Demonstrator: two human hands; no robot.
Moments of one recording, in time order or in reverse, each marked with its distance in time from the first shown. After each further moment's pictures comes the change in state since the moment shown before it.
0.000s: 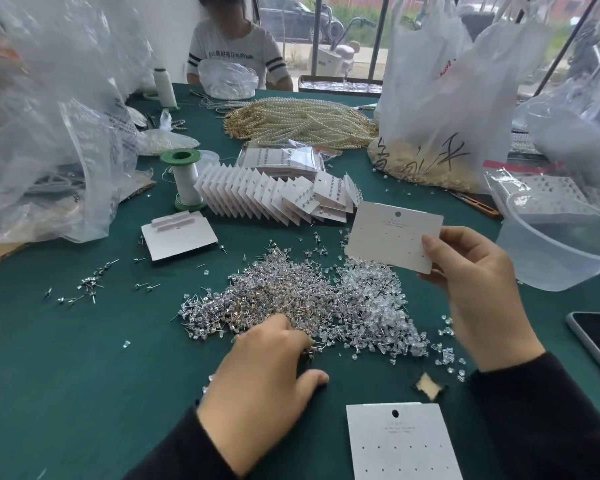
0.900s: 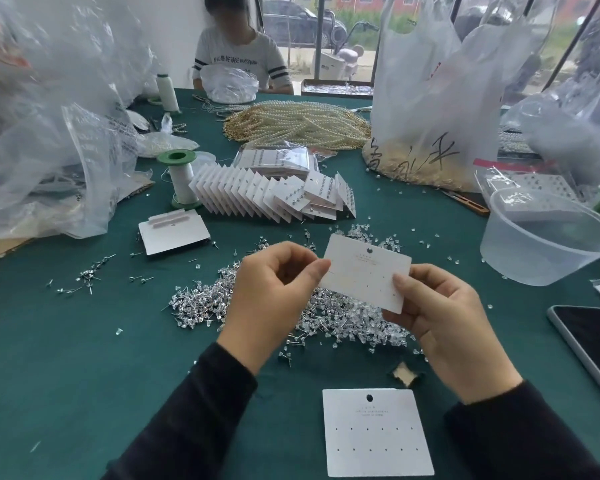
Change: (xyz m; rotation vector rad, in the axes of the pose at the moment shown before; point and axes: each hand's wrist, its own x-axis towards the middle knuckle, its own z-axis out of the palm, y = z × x) left_hand 0.043 0.030 -0.011 -0.894 0.346 -0.122; right_hand -0.037 0.003 -0.013 0.218 -0.154 0.299
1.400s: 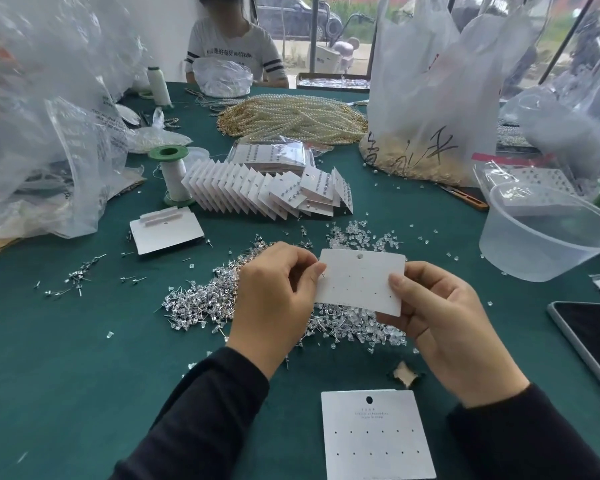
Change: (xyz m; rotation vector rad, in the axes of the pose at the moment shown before) left_hand 0.005 -0.015 0.011 0.448 0.173 0.372; right_hand -0.003 -0.003 0.004 0.047 -0.073 0.027
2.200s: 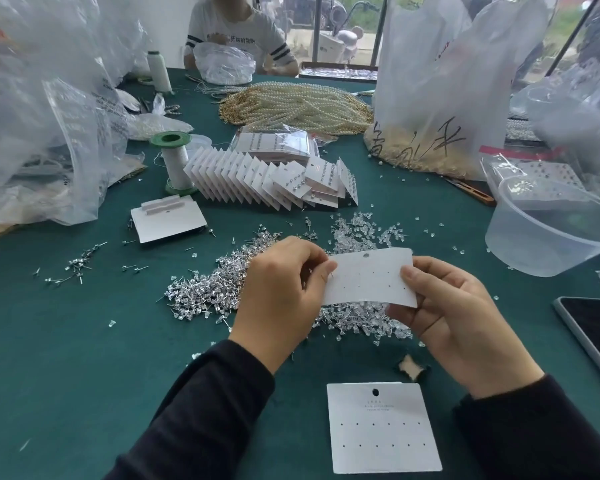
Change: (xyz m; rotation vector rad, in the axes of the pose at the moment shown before) left_hand -0.002 -0.002 -0.003 0.033 -0.081 0.069; right_hand 0.001 -0.002 -0.001 0.056 -0.010 0.074
